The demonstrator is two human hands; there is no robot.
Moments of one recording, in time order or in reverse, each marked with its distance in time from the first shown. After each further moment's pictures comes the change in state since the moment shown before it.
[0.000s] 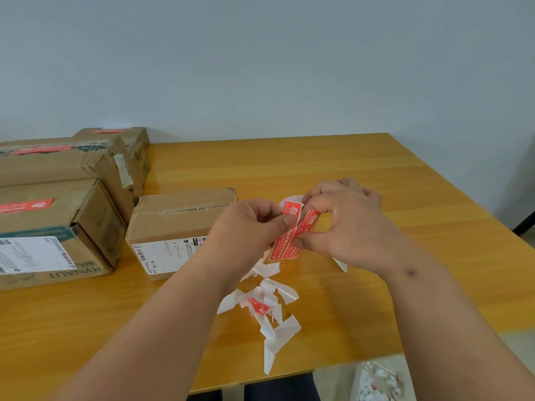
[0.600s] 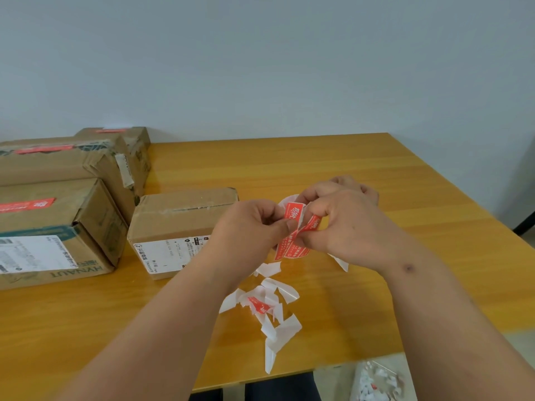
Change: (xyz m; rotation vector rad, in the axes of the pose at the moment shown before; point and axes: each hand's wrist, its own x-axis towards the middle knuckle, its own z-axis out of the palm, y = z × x) left_hand 0.002 -0.003 0.000 0.177 0.029 0.023; right_hand 0.002 -0.003 -0.003 -0.013 -0.047 -0.033
